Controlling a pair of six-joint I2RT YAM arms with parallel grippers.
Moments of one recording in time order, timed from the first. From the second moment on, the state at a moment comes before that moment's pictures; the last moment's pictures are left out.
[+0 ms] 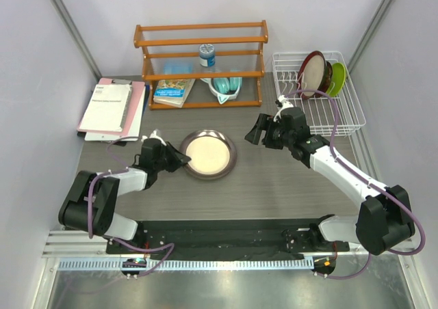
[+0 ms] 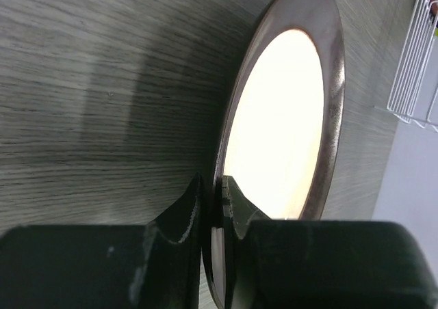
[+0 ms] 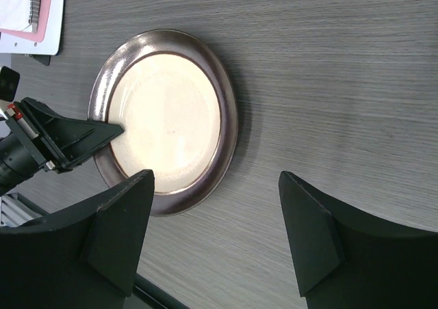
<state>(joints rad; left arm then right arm) -0.27 1.44 0.43 0.38 0.24 -0.91 0.41 1.28 0.88 -0.20 -0.17 0.58</state>
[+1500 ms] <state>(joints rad) -0.10 0.96 0.64 -0.23 0.04 -0.65 0.40 1.30 0.94 -0.27 -0.08 0.50</state>
